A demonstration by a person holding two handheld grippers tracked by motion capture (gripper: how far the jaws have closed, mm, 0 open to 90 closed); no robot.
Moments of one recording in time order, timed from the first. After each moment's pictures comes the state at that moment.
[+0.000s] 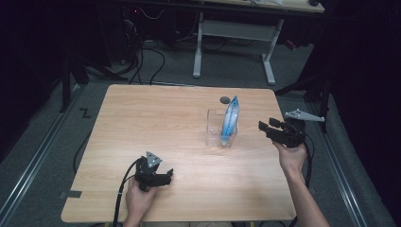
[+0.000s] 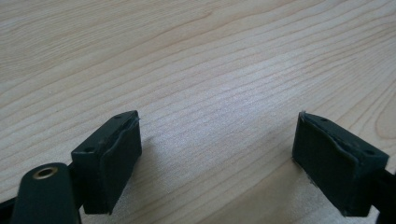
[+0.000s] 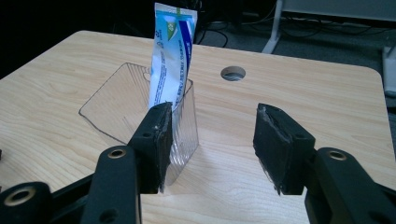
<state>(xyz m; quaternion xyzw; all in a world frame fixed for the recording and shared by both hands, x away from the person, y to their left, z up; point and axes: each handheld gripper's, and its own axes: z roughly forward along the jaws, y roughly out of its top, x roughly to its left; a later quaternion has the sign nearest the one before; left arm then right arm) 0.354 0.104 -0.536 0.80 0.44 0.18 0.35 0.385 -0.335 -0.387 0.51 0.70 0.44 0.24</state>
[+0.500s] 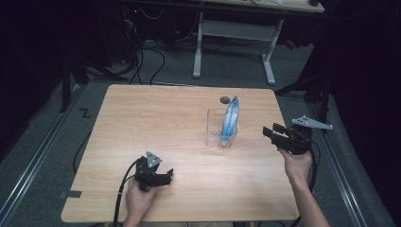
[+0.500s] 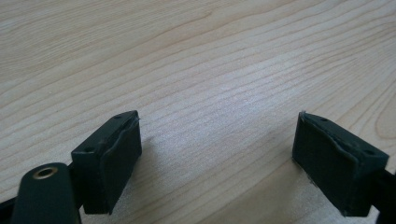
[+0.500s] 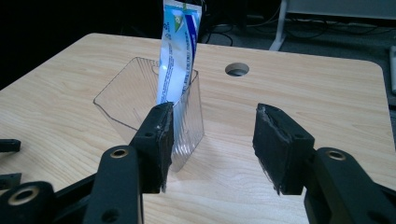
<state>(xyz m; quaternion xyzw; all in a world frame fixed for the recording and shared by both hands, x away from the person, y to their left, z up) 0.354 0.104 -0.536 0.80 0.44 0.18 0.35 0.363 -0.345 -0.389 0.51 0.70 0.45 0.23</state>
